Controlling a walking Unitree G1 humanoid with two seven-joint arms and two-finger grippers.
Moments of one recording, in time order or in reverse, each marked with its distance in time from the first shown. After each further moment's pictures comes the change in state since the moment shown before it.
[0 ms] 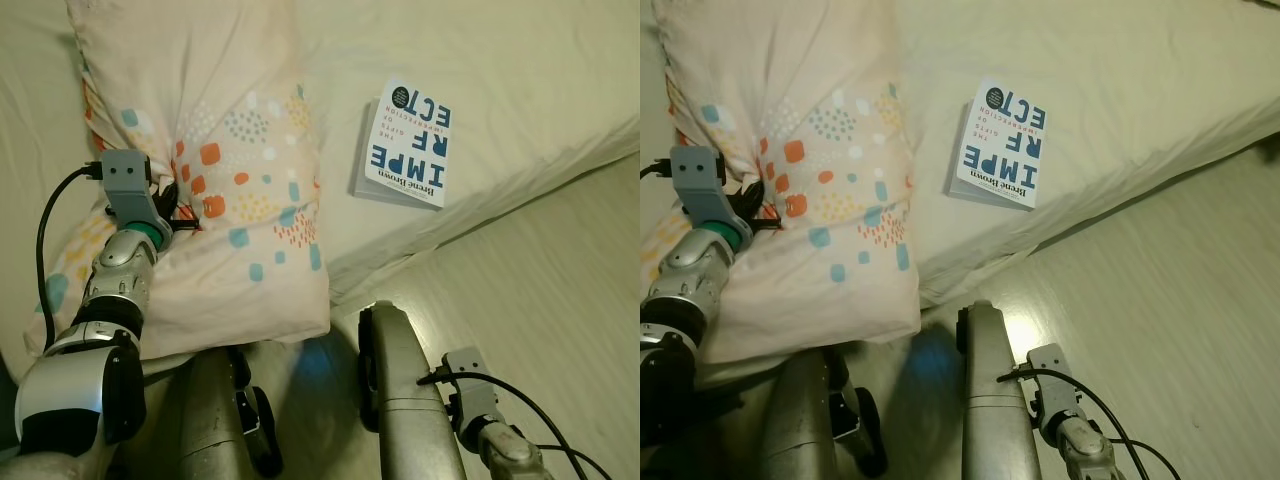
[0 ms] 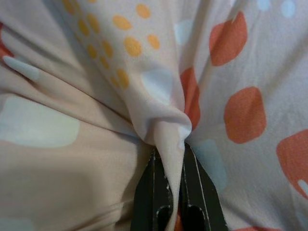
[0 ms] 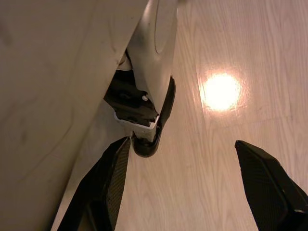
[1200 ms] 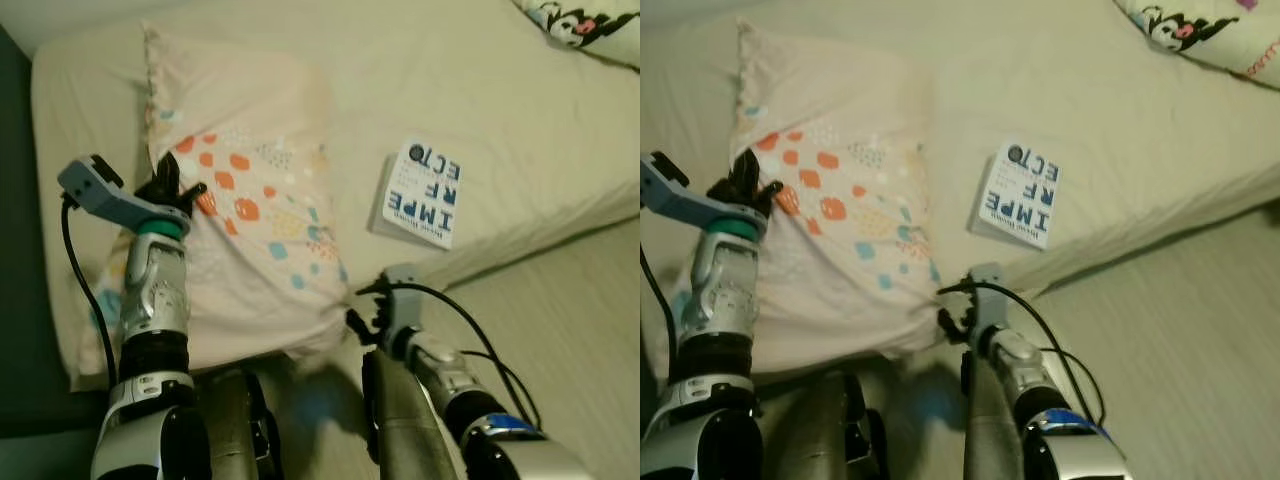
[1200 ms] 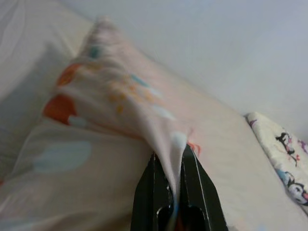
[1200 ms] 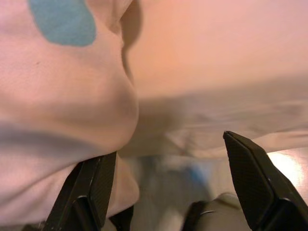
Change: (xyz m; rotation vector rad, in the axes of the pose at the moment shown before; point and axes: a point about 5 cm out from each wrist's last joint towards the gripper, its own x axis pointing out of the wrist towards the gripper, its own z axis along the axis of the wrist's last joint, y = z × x) left arm -0.023 -0.037 0.033 -0.598 -0.341 0.035; right arm 0.041 0.060 0.126 0.143 -0.273 0.265
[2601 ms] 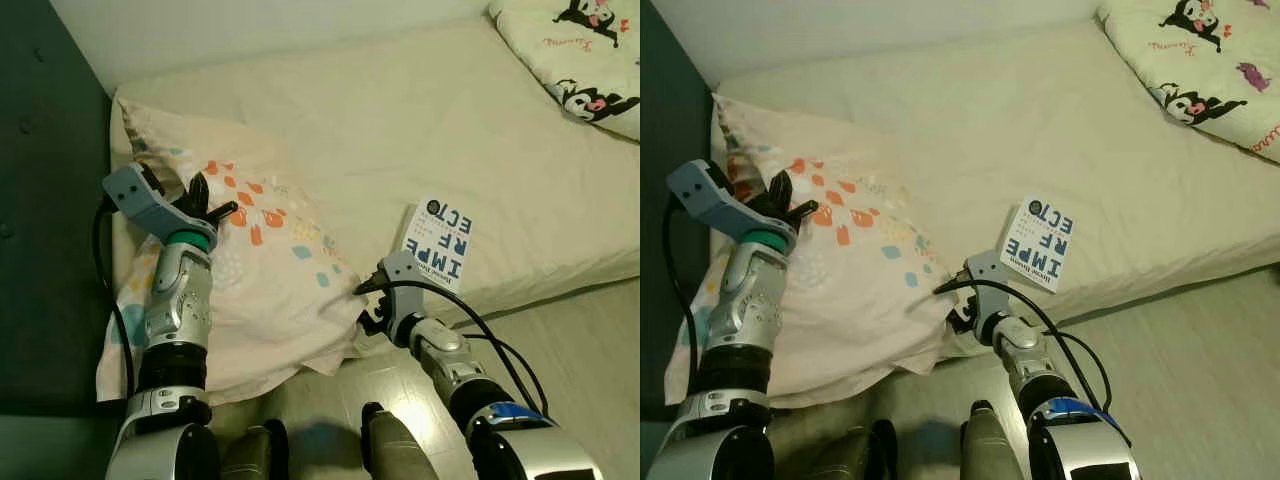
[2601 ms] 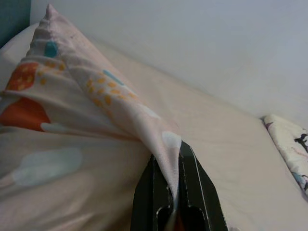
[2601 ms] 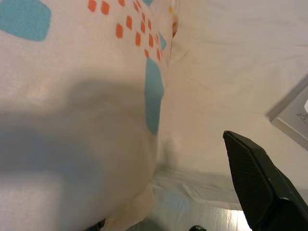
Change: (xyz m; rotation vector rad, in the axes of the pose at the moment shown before) left arm -0.011 -0.012 -0.030 0.111 0.106 0.036; right arm 0.003 0.000 0.018 -0.169 -0.049 0.035
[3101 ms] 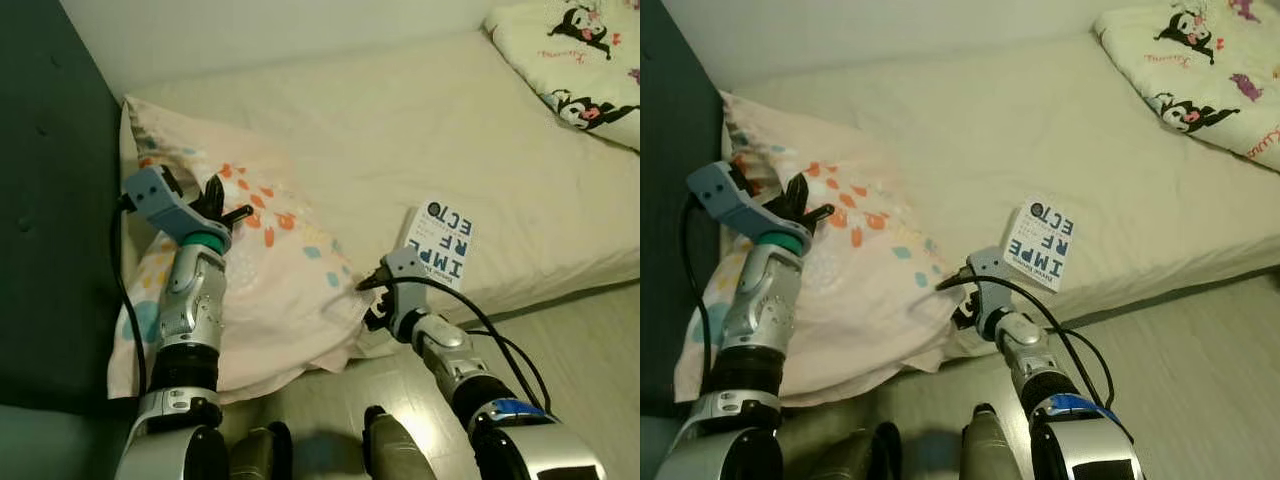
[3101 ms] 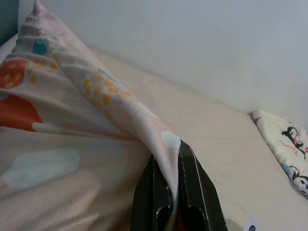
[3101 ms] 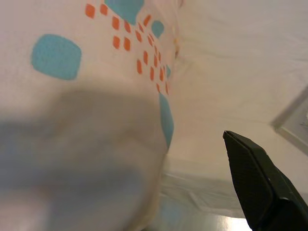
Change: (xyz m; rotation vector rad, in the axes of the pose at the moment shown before) left arm -0.001 -0.013 -0.010 0.029 0.022 -0.038; right arm 0.002 -0.001 0.005 -0.004 -0.017 -0.001
